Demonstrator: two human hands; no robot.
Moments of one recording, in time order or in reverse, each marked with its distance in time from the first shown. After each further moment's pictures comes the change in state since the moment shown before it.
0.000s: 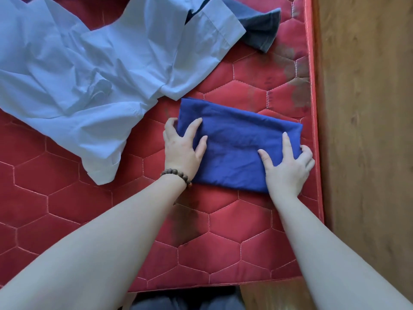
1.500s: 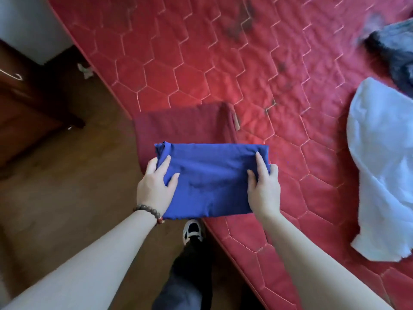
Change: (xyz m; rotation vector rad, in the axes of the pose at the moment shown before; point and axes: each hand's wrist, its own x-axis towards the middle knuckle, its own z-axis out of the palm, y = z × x) left_hand -0.337 -0.420 -0.395 0.001 0.524 -0.943; right_hand -0.451 -0.428 0.165 0.023 -0.648 -0.992
